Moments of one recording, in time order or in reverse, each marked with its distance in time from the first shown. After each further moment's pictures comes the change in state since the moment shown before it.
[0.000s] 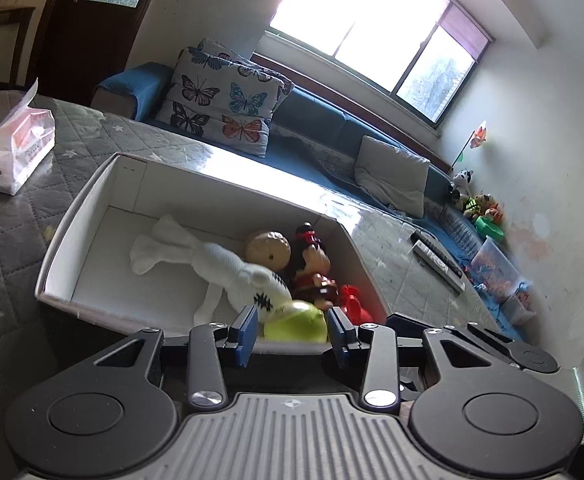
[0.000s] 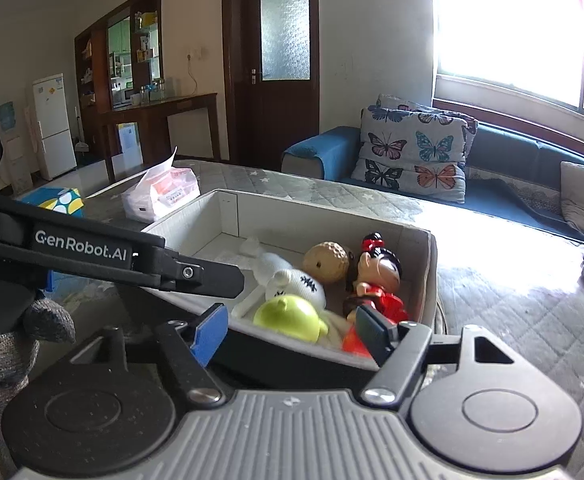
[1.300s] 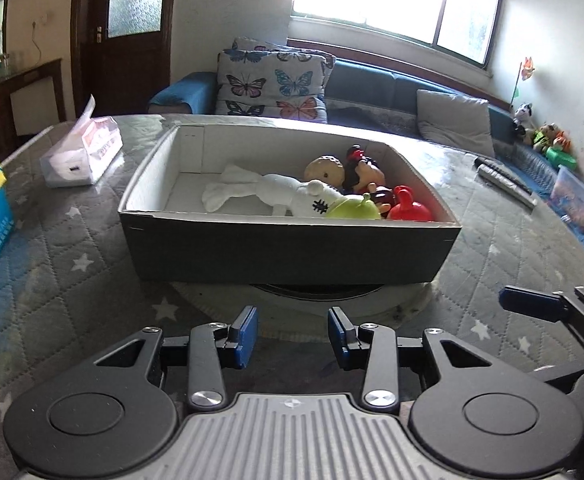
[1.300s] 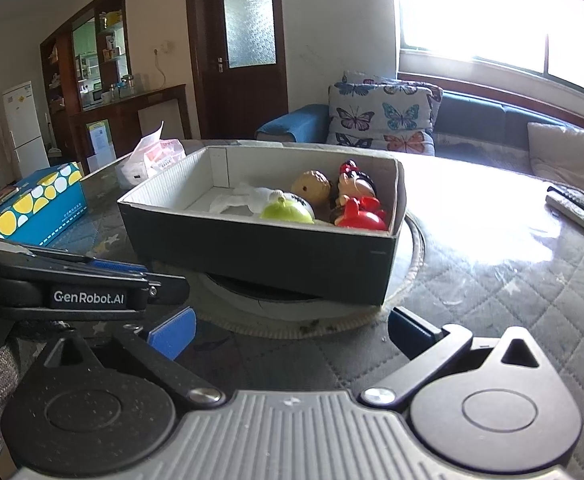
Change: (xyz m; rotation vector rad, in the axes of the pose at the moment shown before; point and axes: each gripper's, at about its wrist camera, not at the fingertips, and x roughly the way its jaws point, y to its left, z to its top) left arm -0.020 -0.023 -0.068 0.205 0.048 0.313; right arm -0.039 0.015 -0.061 0.094 0.052 -0.074
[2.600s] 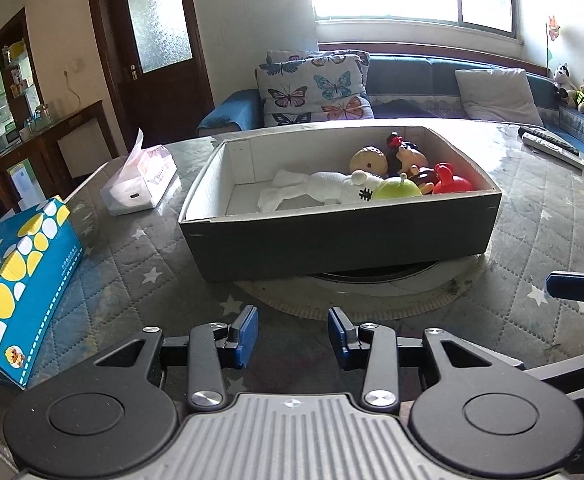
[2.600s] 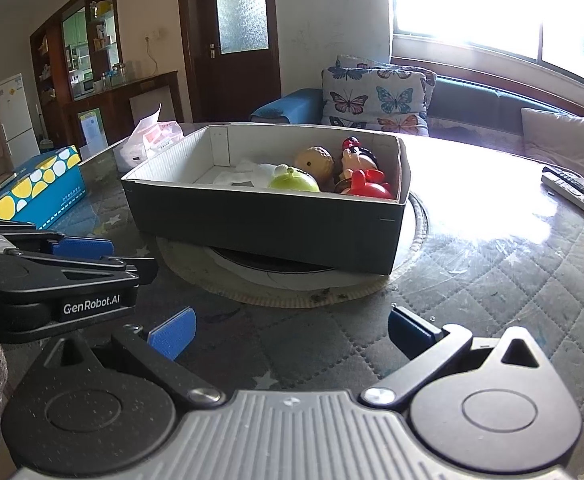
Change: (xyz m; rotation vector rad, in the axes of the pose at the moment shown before) left arm -0.012 -0.012 -0.014 0.122 -0.026 0.224; right arm -0.001 0.014 -0.010 0.014 0.042 -0.026
